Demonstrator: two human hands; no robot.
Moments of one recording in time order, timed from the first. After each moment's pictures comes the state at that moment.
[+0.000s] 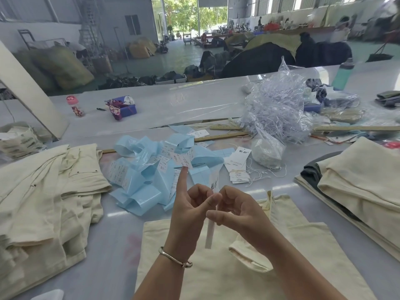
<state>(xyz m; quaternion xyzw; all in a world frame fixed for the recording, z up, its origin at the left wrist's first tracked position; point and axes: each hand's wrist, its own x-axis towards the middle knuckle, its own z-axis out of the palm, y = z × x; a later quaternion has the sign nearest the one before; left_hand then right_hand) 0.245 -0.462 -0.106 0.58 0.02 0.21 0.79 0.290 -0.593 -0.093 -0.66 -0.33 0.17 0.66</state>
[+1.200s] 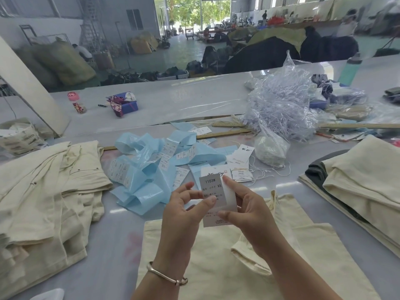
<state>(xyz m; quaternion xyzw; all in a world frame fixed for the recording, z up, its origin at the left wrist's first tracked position) 0.228 -0.458 -0.093 0.65 0.20 0.23 0.70 0.298 -0.588 -0.108 -0.62 -0.18 0.20 0.74</state>
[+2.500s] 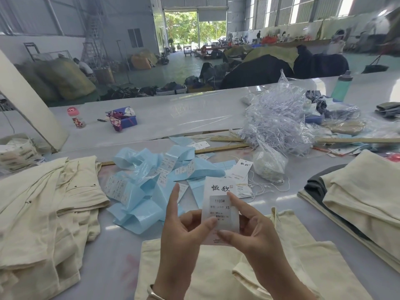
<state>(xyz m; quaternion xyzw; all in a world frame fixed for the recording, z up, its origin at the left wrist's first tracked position) 0.226 -0.458 -0.085 0.62 0.13 0.21 0.74 0.286 -0.591 -0.096 -0.56 -0.17 0.18 0.79</state>
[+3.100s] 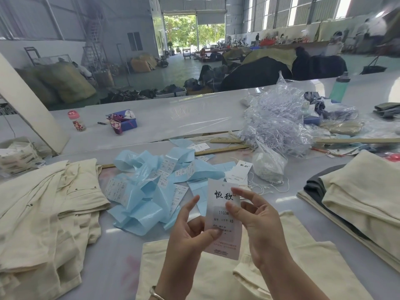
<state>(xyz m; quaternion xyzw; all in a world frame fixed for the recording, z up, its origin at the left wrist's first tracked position) 0.228 -0.458 -0.097 0.57 0.10 0.13 0.81 0.301 -0.582 -0.080 -0.51 -0.05 0.12 0.85</state>
